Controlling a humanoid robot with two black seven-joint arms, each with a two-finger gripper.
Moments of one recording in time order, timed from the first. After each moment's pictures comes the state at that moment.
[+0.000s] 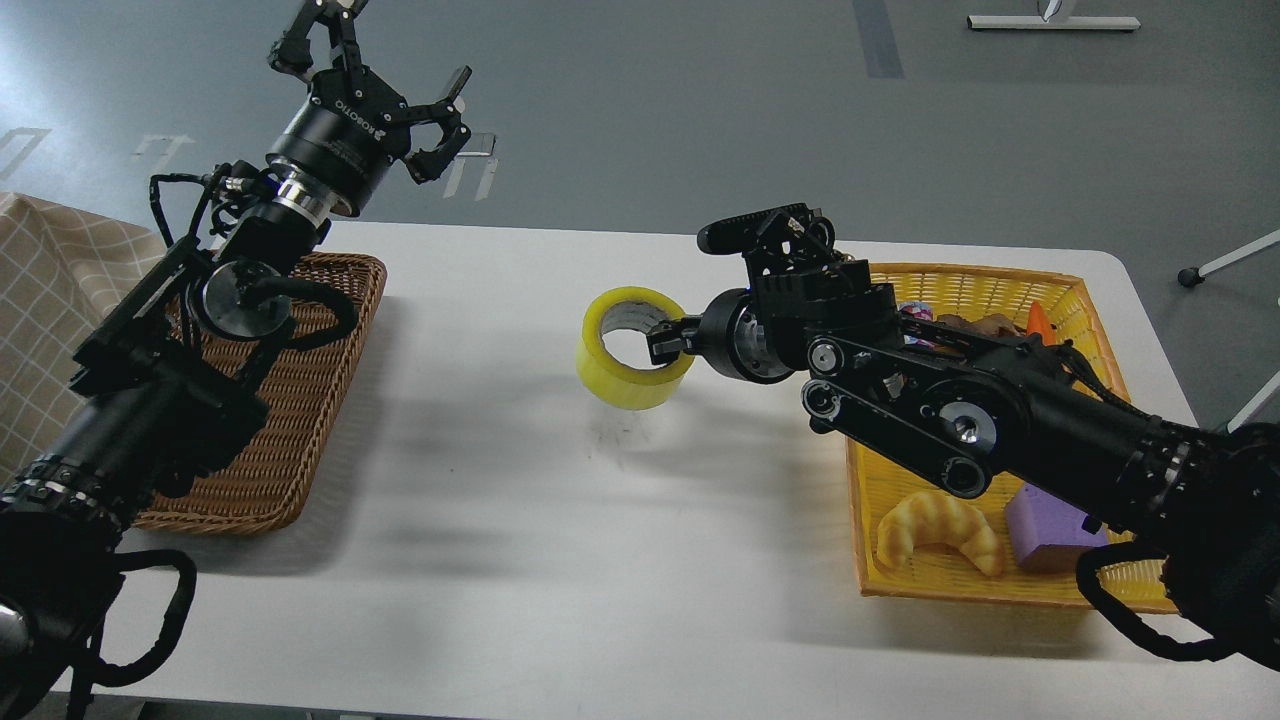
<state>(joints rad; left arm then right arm) -0.73 0.30 -1.11 -0.83 0.15 -0.49 -0.16 1.04 -0.03 0.37 1.06 -1.57 0.49 -0.44</state>
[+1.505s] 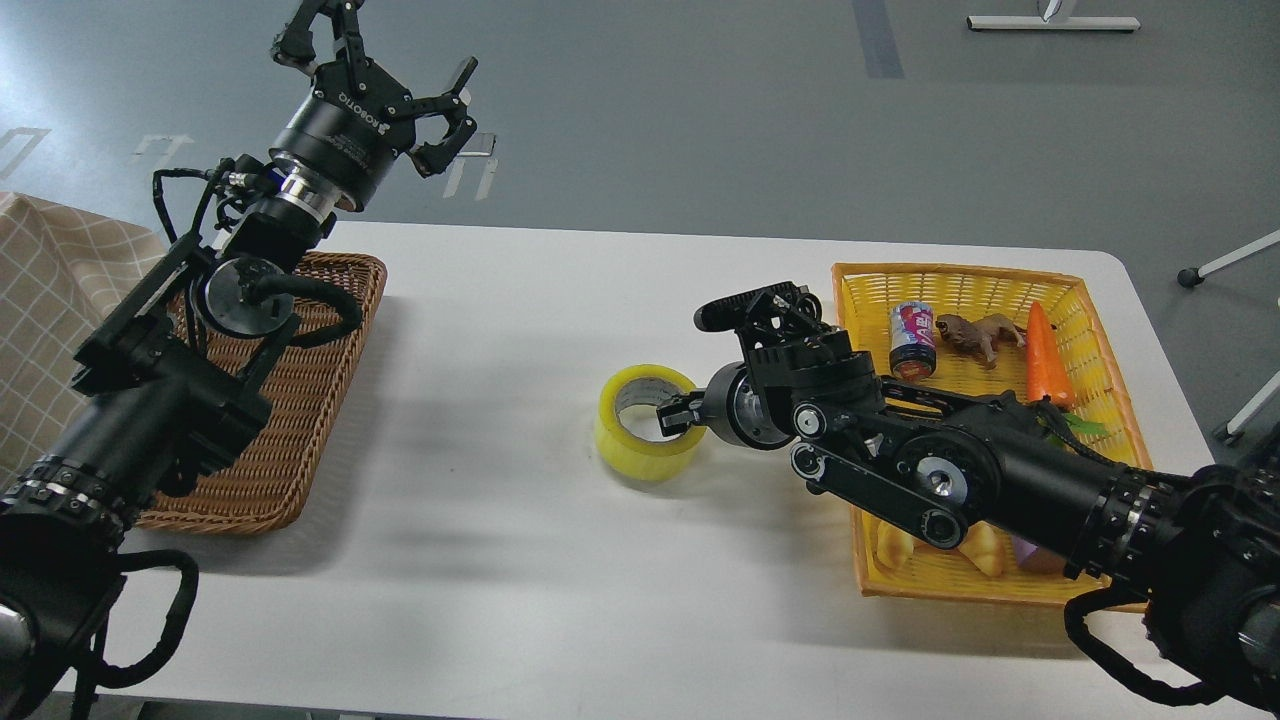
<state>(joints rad) -0.73 0.29 -1.12 -0.86 0.15 -0.49 -0.17 0.96 0.00 0.29 1.00 -1.57 0.49 -0.44</state>
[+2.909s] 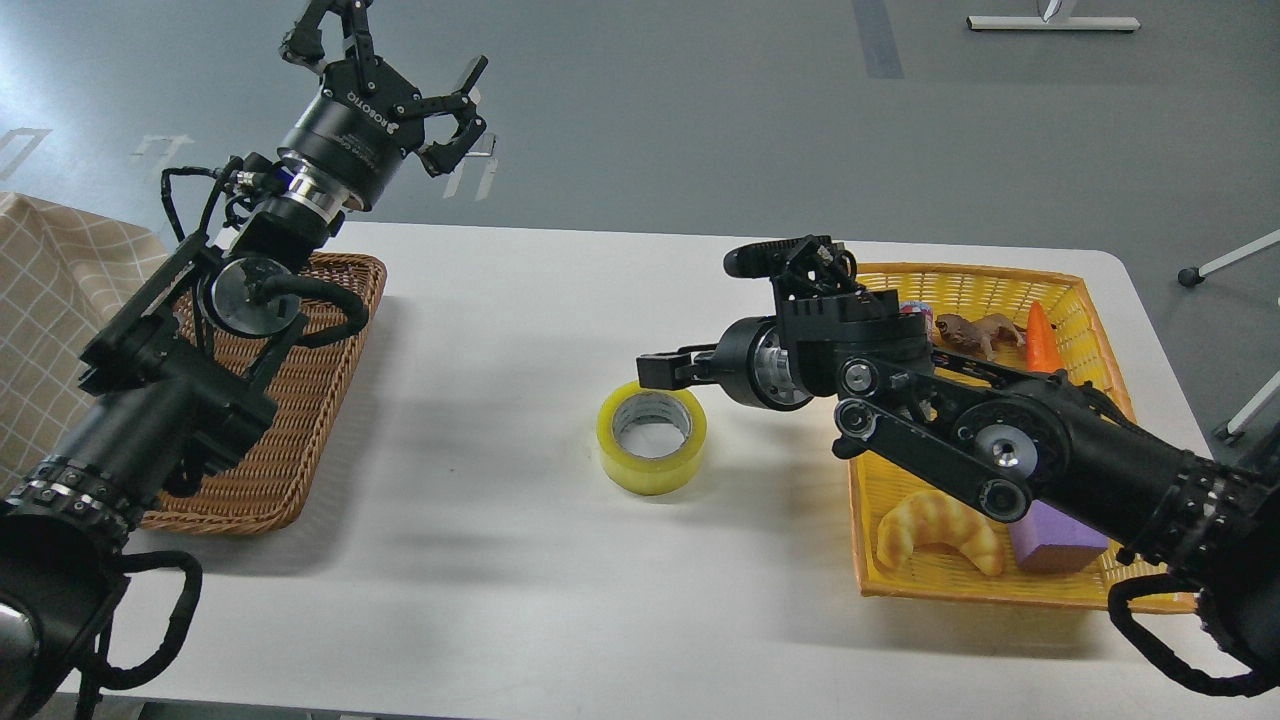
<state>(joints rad) -0.73 0.29 -1.12 -0.88 0.15 -0.49 -0.16 0.97 -0.16 0.42 1.19 -1.47 0.49 -0.43</state>
